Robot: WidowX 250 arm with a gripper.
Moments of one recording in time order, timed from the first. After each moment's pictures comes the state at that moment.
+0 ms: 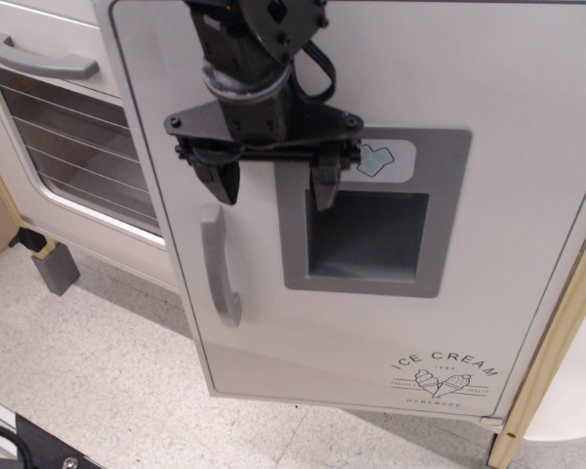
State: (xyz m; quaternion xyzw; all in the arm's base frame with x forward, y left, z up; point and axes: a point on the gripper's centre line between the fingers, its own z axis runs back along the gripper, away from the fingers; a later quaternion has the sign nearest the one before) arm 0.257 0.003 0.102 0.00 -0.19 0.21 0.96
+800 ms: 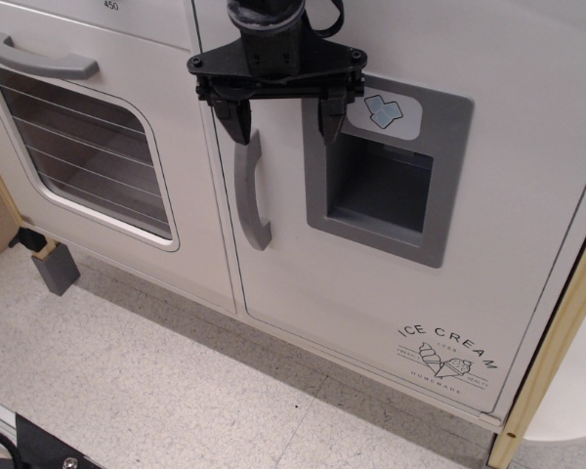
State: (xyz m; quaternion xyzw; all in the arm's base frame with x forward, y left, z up) arm 0.302 0.023 0.102 0.02 -0.18 0.23 0.96
